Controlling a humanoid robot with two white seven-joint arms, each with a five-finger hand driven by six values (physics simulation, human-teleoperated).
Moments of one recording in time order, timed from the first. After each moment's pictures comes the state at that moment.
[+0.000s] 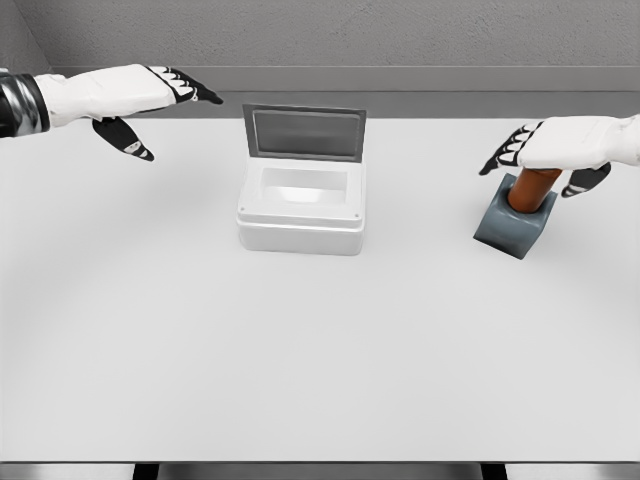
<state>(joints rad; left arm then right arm) -1.00 0.73 -0.80 -1.14 -0.27 -0.61 -0.51 -1.05 -0.96 1.00 -1.31 0.36 -0.61 0.61</state>
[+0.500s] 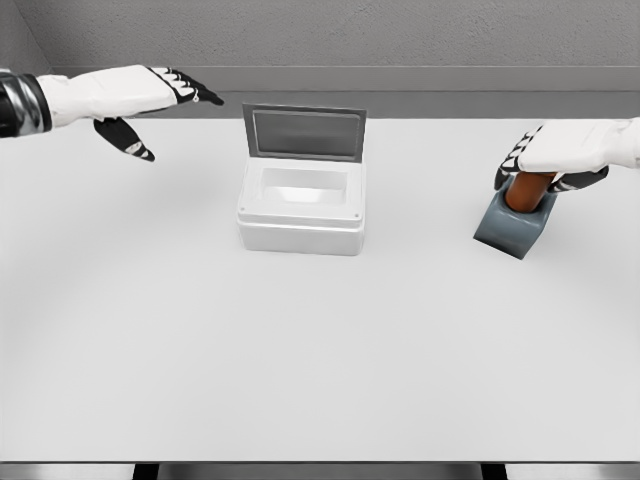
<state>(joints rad) -1.00 0.72 -0.80 -1.13 -0.28 -0.61 -0.52 -1.05 -0.96 1.01 -1.32 0.38 -0.61 0.61</state>
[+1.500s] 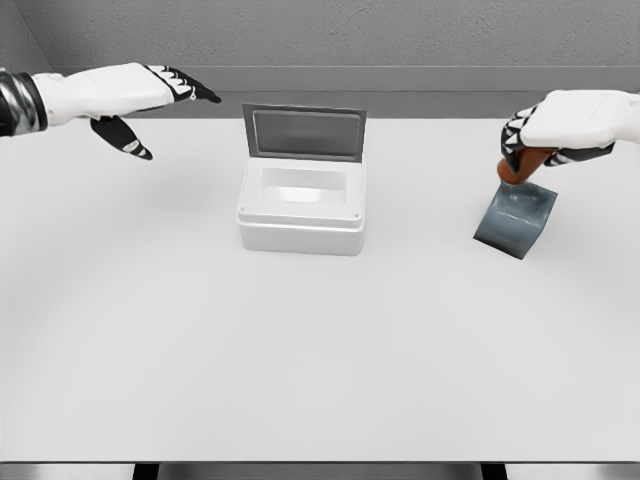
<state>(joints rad) -1.00 0.73 -0.80 -1.14 -0.27 -0.61 -0.51 -1.09 -0.97 0.96 -1.37 0.36 -0.61 0.61</state>
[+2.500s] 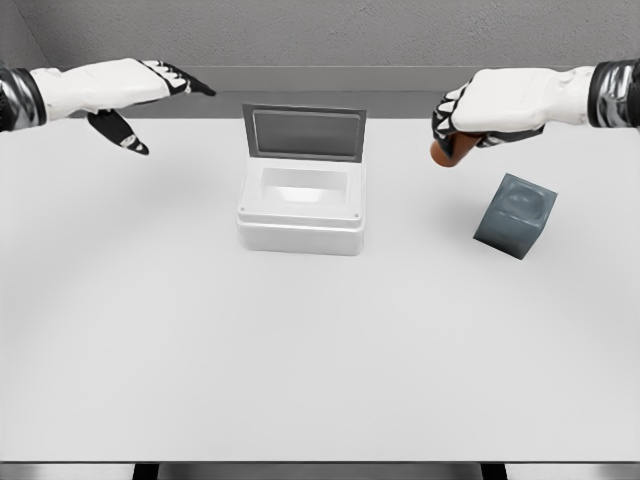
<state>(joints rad) -1.02 0.70 -0.79 -1.07 -0.29 -0.61 -0.52 -1.14 -0.83 0.95 -1.41 0.37 -0.61 0.61</state>
